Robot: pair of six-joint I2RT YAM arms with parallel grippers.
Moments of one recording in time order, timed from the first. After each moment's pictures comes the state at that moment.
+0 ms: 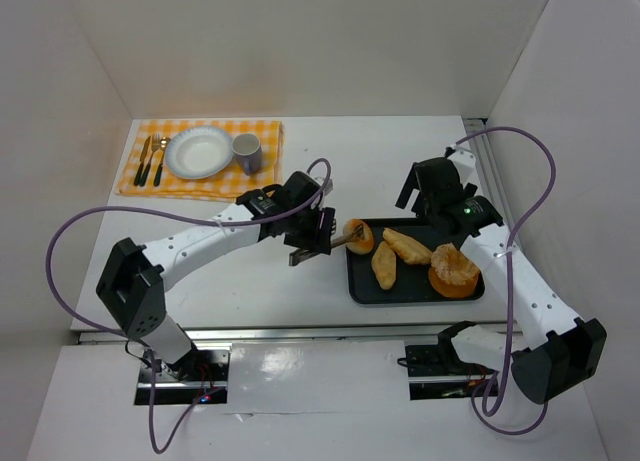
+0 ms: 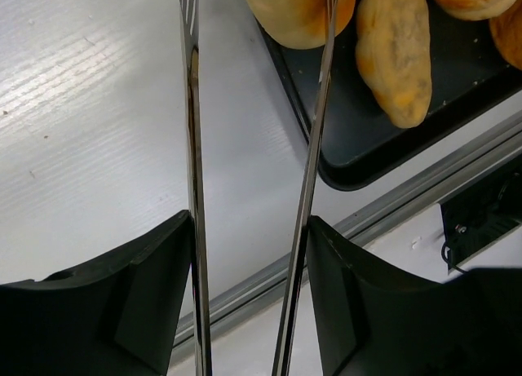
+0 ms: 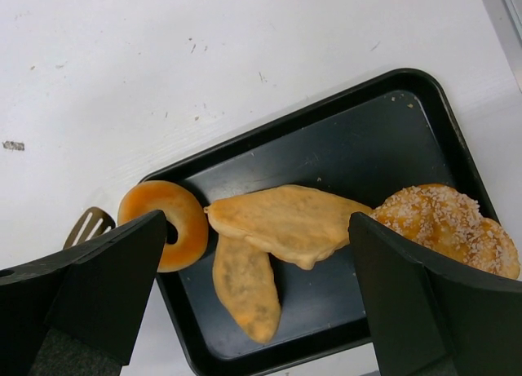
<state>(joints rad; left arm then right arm) -0.78 1.58 1.31 -0.68 0.09 -0.51 0.38 1.13 1.11 -0.75 0.49 0.63</state>
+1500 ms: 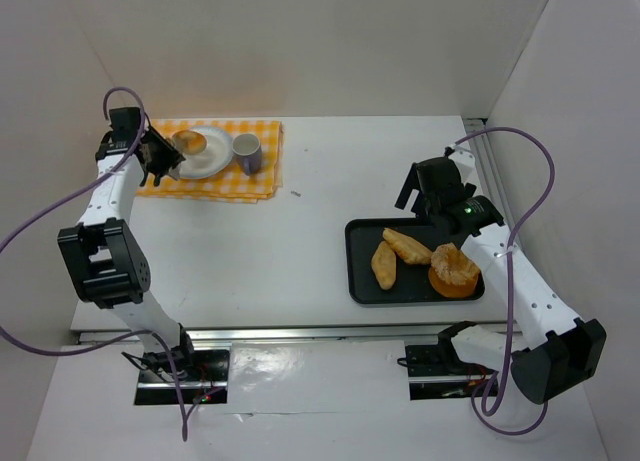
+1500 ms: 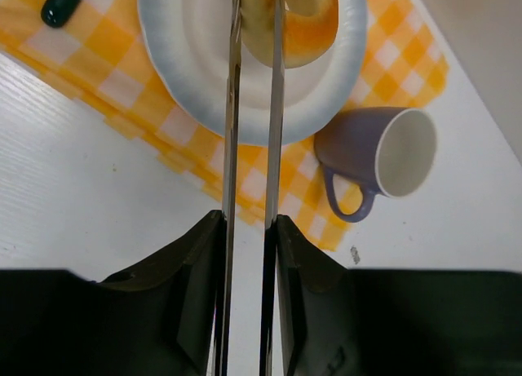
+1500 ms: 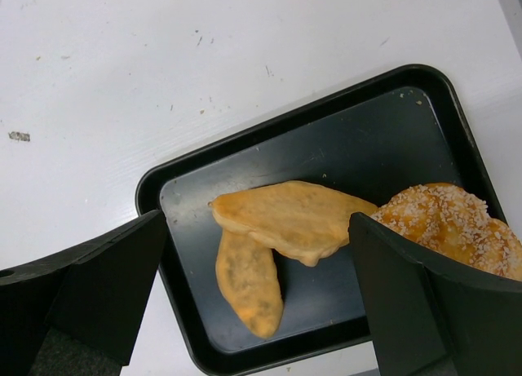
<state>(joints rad) 0.24 1.71 1.51 -0.55 0.12 -0.64 0.37 1.13 1.11 -0.75 0.45 0.62</state>
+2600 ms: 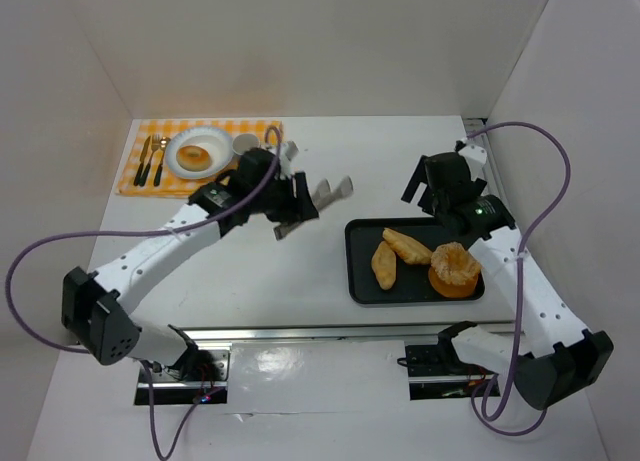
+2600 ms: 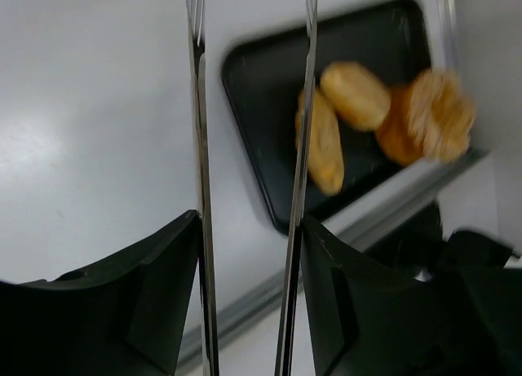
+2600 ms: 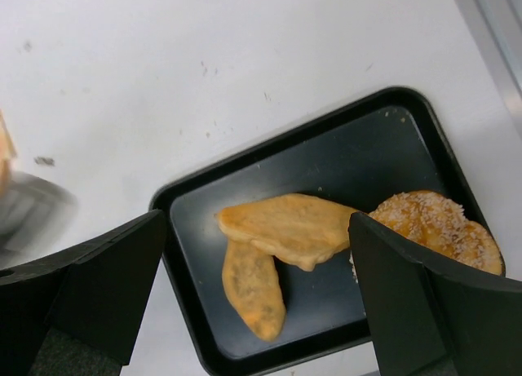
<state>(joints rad) -0.56 1.38 1.34 -0.56 0.13 -0.57 0.36 1.11 1.15 -0.78 0.47 0.62</state>
